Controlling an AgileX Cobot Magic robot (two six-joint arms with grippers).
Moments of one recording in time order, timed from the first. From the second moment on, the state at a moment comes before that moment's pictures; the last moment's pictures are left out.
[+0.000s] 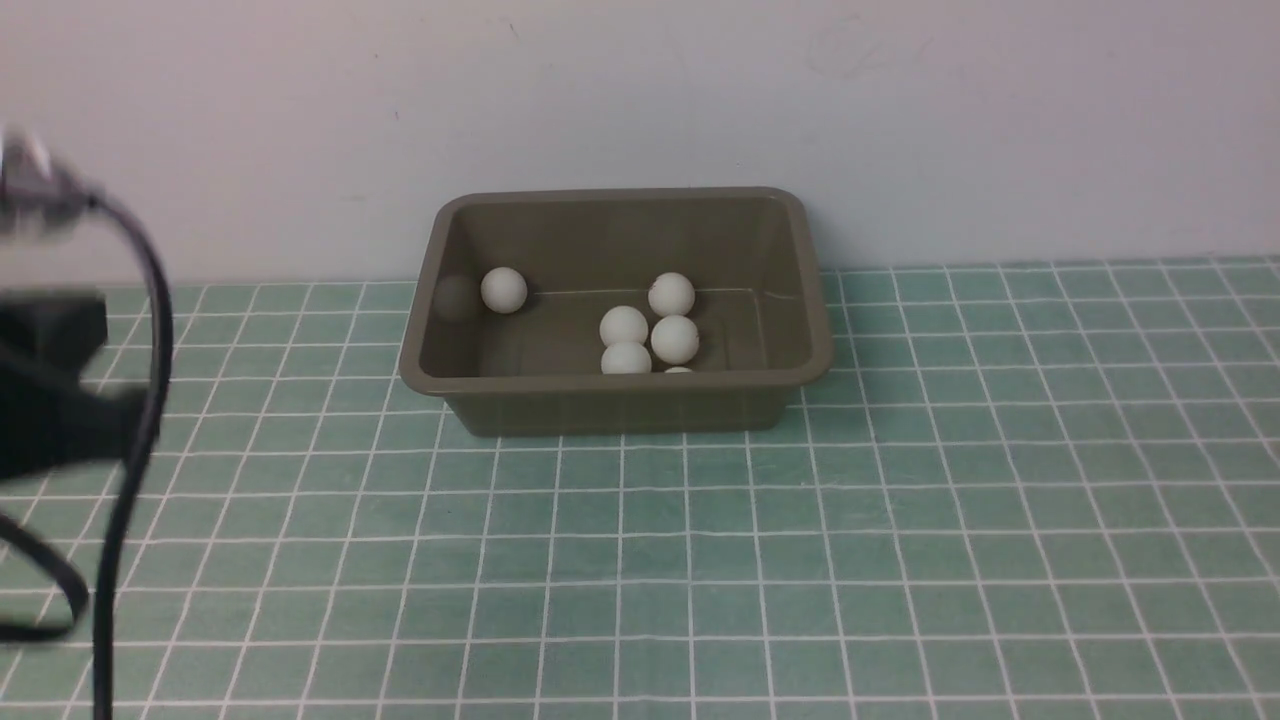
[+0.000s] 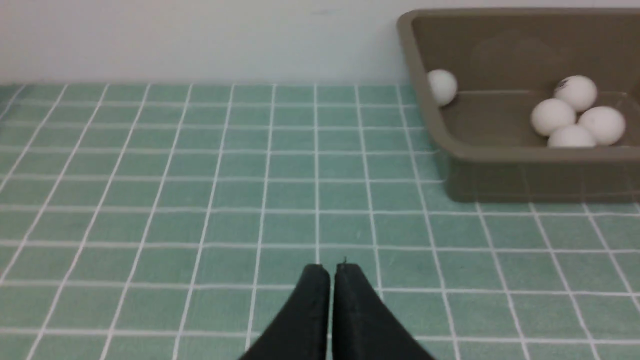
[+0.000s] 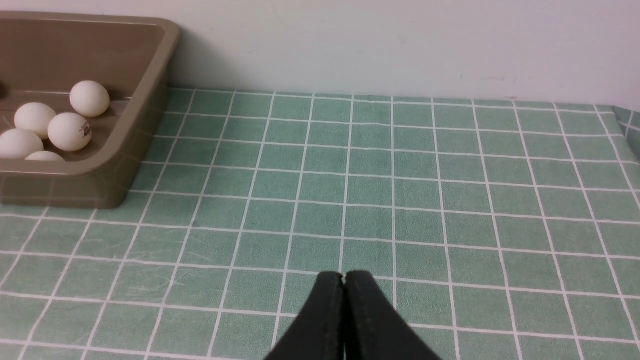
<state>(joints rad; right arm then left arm) -0.10 0.70 -0.59 0.30 0.55 -0.36 -0.04 0.58 -0.24 0.18 0.14 -0.32</state>
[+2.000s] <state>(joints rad) -0.10 0.49 -0.49 0.29 0.58 -0.36 0.08 -0.01 0.03 0.22 0.39 -0.36</state>
